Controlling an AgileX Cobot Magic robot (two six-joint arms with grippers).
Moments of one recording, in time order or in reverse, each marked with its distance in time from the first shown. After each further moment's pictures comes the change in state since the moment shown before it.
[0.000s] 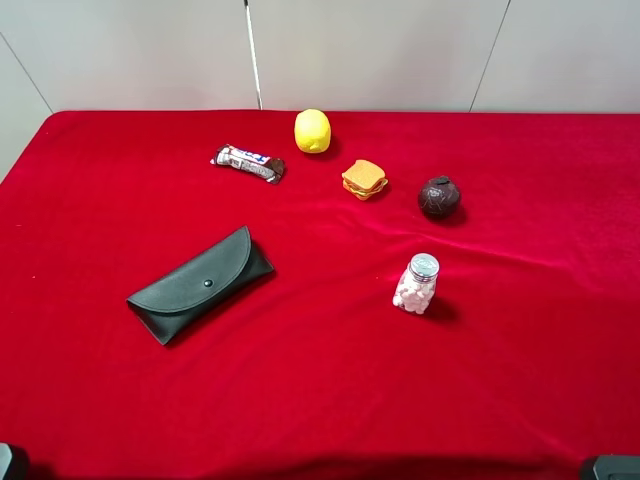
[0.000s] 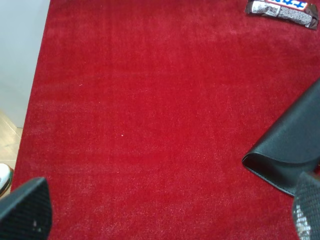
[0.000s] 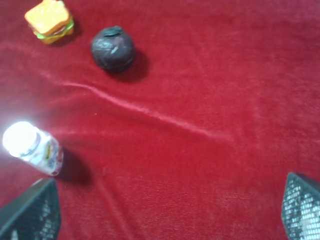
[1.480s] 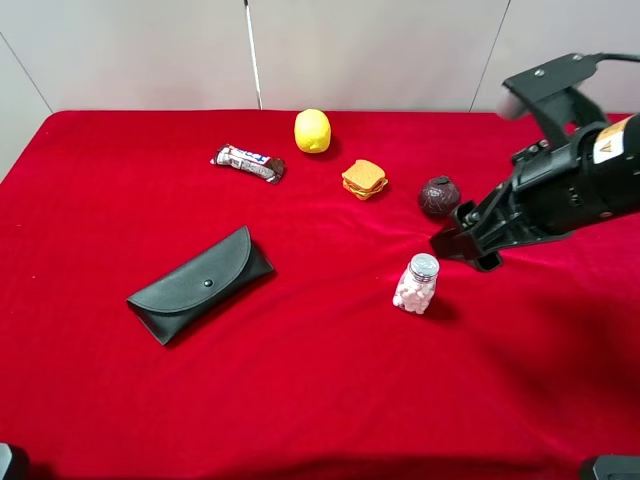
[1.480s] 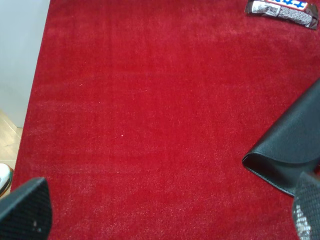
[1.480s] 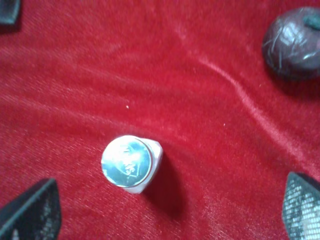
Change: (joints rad) left arm 0.000 0.000 0.000 0.000 0.000 0.000; right arm 0.463 0.711 -0.010 0.012 -0.454 -0.020
